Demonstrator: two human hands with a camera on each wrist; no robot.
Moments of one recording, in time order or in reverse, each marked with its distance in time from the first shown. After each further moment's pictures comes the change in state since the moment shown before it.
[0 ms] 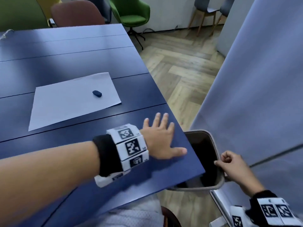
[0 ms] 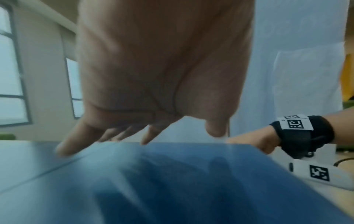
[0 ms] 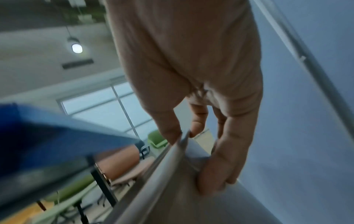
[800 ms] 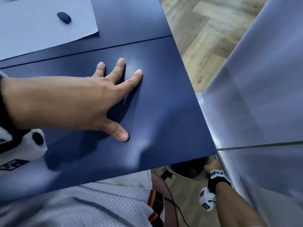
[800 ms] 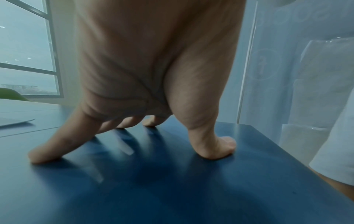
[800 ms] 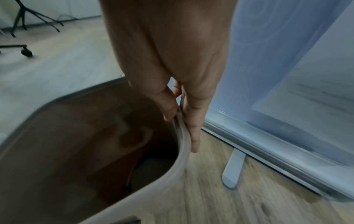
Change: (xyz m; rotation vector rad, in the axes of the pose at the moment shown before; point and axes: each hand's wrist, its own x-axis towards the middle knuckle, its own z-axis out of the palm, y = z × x) left_hand -0.003 -0.049 0.025 0.190 -0.268 -0.334; right_hand 0.057 0.222 0.159 -0.296 -0.230 0.544
